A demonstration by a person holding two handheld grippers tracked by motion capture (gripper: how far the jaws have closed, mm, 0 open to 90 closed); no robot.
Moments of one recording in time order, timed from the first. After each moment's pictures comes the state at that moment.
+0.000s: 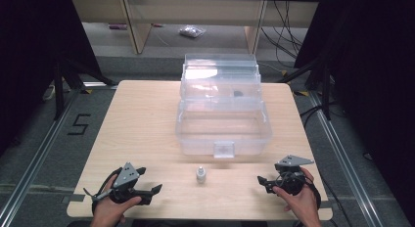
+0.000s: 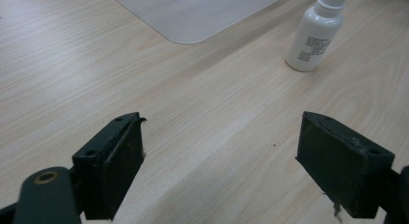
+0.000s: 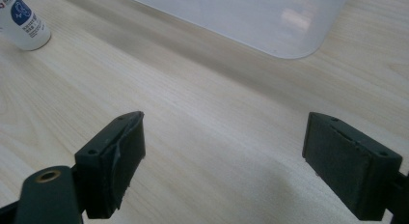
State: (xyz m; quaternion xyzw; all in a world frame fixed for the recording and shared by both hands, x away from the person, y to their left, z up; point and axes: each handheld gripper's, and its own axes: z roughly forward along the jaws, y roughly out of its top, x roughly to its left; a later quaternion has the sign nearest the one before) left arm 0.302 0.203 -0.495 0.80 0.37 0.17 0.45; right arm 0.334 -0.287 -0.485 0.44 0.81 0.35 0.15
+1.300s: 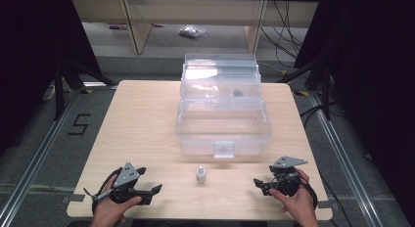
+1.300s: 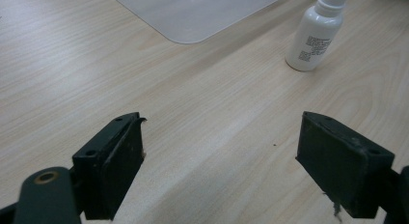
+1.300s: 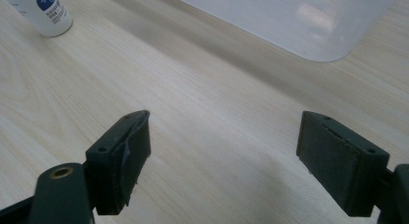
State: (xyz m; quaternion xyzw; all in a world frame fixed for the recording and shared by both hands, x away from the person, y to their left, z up) left arm 0.302 0.203 -0.495 0.80 0.36 0.17 0.44; right arm 0.330 -0.272 -0.482 0.43 0.83 0.34 0.13
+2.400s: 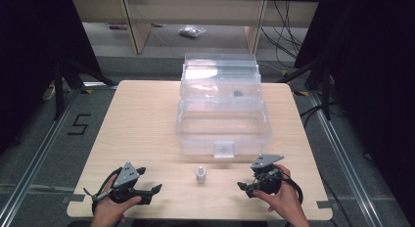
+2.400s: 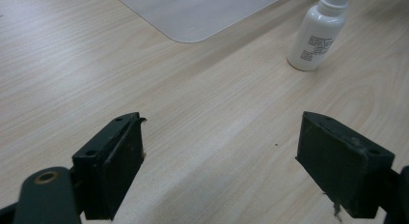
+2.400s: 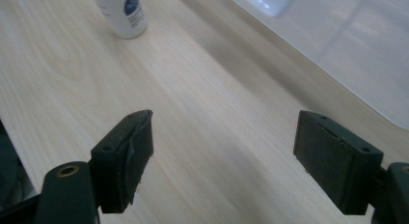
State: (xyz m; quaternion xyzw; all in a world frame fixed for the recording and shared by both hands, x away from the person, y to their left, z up) left arm 0.303 0.204 -0.495 0.80 0.37 0.17 0.44; right arm 0.334 -0.217 -0.468 0.33 0.88 0.32 0.12
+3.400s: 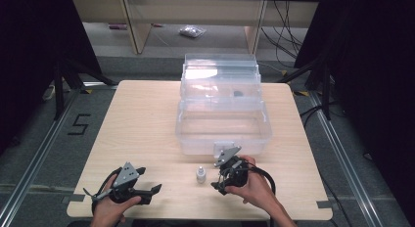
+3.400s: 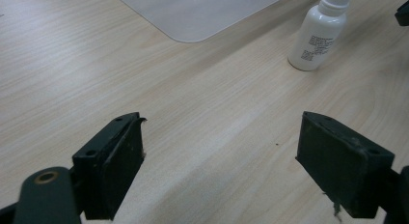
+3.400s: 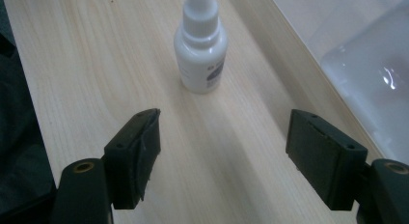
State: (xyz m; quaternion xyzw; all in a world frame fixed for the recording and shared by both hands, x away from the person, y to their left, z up) left arm 0.303 0.204 -0.496 0.80 0.37 0.17 0.45; right arm 0.355 -0.129 -0.455 0.22 0.94 0.27 0.08
